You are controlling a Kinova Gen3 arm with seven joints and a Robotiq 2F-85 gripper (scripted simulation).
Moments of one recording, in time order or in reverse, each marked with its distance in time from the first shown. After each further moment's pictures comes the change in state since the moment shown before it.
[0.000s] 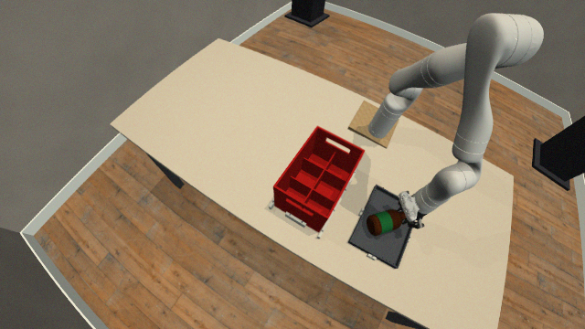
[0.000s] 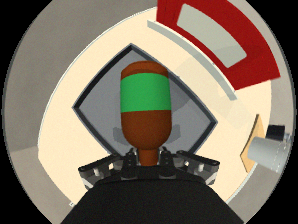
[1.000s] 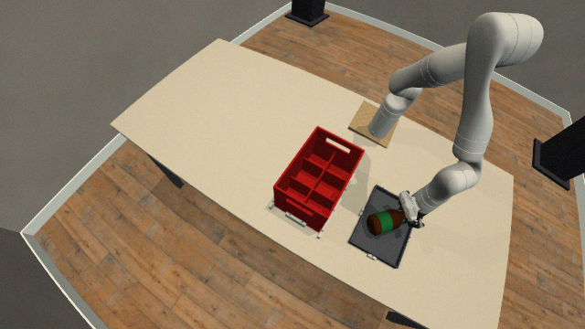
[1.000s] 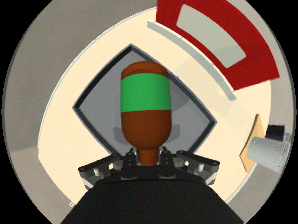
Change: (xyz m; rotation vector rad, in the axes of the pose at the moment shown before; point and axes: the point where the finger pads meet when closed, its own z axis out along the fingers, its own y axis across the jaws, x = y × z) arm 0.000 0.001 -0.002 -0.002 0.000 0.000
